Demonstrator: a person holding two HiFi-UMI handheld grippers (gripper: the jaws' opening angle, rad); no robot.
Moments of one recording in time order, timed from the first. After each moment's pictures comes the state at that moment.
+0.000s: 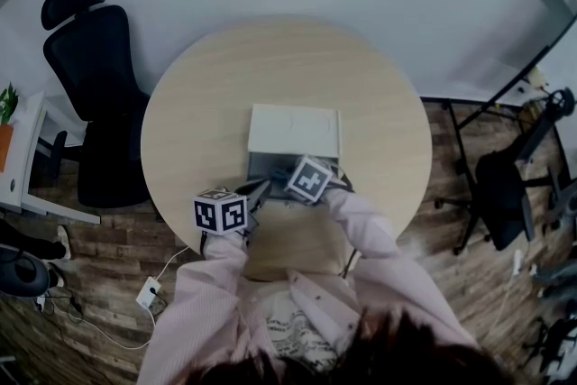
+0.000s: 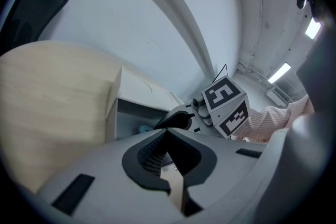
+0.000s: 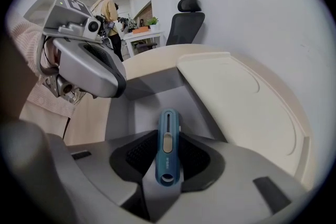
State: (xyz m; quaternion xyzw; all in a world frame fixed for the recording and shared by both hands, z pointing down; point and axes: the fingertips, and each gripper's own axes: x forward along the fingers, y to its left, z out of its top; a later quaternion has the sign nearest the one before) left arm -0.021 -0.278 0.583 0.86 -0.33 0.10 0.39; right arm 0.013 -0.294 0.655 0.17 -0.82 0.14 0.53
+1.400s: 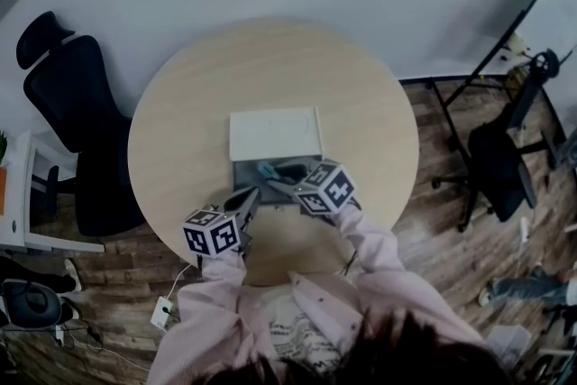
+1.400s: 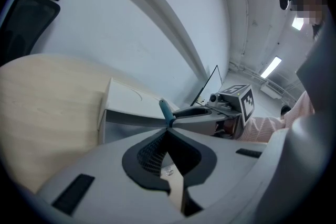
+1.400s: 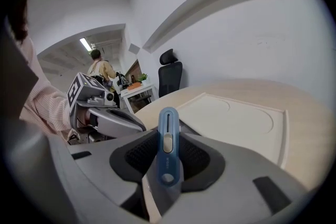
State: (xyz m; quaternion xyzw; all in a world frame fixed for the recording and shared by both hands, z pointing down) left arm -0.016 -0.270 0.561 0.88 -0.33 0.08 0.33; right arm 0.014 -0.298 0.566 0.26 -0.91 0.20 0.24
